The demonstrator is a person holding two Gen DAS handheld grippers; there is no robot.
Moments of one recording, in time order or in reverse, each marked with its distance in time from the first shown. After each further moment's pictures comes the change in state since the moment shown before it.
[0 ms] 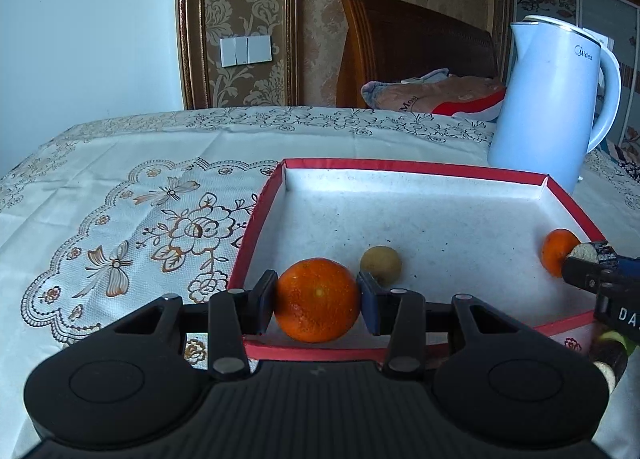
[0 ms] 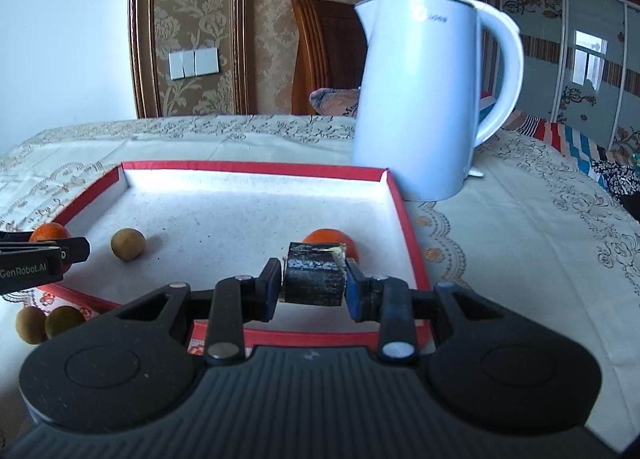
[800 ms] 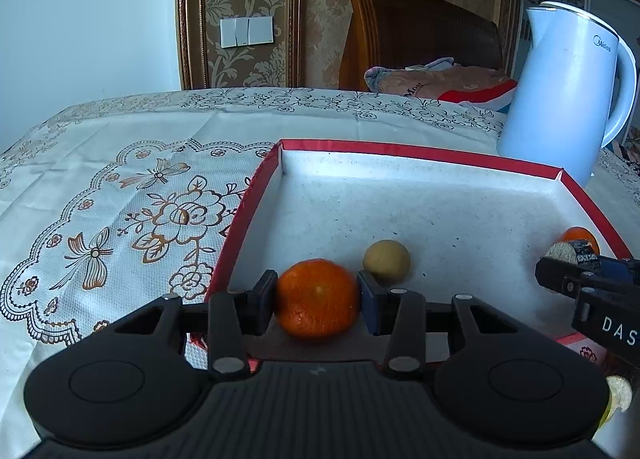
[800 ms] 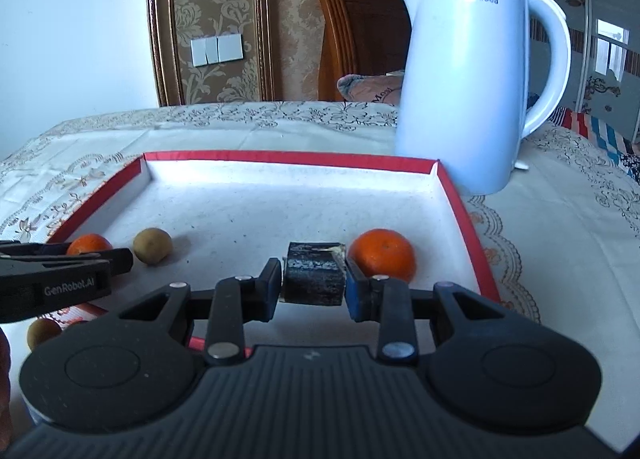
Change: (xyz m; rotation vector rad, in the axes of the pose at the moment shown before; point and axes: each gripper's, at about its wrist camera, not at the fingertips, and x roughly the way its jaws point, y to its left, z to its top) left arm 0.023 -0.001 0.001 -0.018 0.039 0.003; right arm 0.025 0.019 0.007 -0.002 0.038 0.075
